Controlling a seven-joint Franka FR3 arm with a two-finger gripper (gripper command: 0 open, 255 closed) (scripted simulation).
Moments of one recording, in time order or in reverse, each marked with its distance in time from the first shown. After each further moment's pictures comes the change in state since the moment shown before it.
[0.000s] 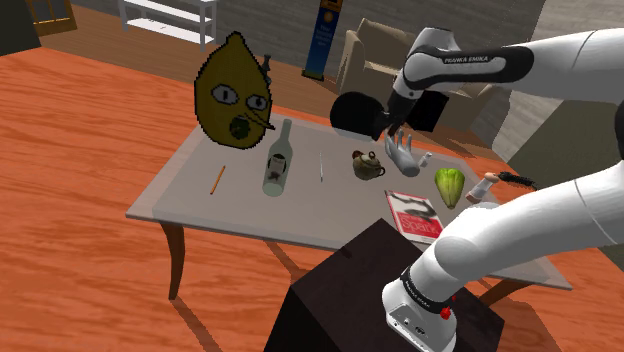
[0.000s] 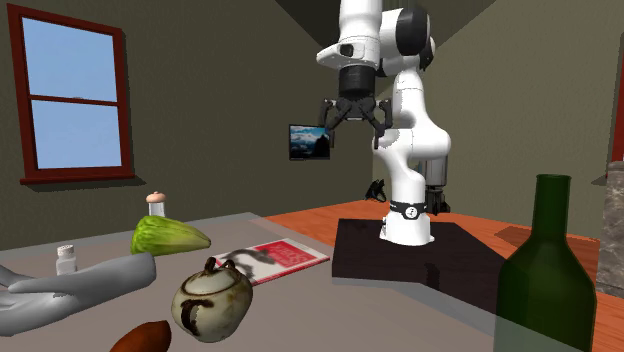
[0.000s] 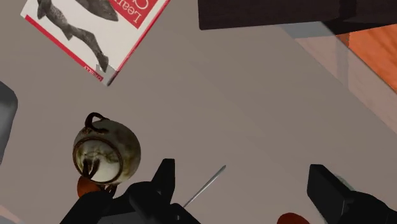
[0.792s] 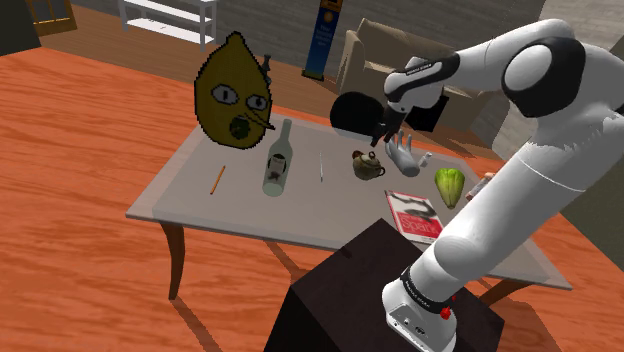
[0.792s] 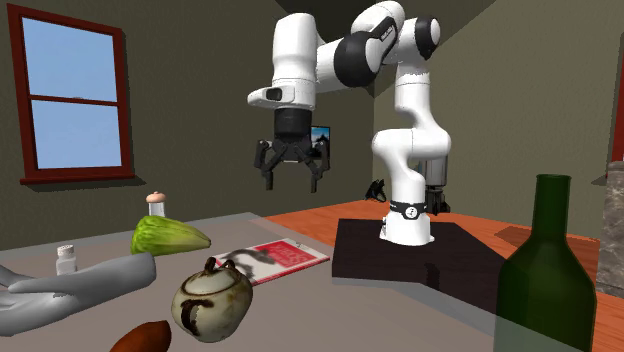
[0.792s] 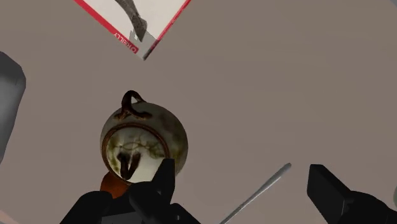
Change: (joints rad) arm -0.007 0.453 -0.210 0.200 0.189 0.231 -0.334
